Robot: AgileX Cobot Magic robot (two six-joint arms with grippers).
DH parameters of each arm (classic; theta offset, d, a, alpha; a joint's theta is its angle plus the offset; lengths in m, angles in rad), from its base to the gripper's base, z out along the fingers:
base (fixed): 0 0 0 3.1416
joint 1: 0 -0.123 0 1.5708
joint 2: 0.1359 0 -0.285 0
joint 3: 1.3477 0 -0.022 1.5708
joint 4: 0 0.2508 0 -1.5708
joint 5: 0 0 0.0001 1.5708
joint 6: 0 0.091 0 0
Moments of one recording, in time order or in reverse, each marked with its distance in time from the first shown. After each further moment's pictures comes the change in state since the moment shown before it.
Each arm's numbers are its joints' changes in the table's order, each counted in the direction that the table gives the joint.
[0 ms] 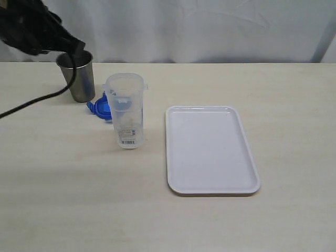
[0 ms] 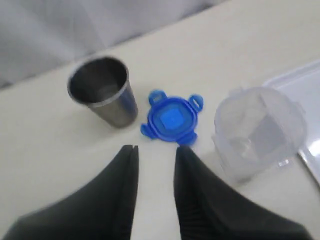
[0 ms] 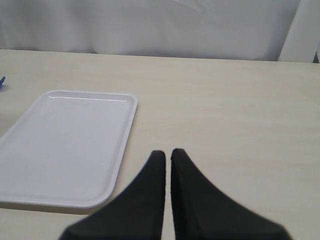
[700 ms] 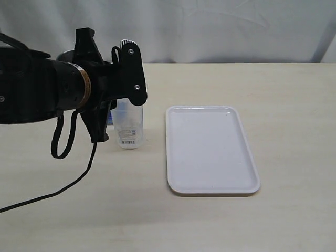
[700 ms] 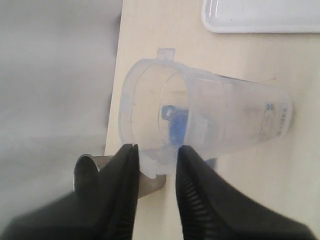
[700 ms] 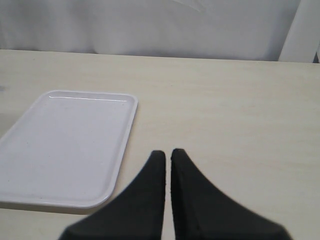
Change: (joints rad) left arm 0.310 0.151 0.237 0.800 -0.207 0.045; right arm 0.000 0.000 0.000 0.000 0.000 0.000
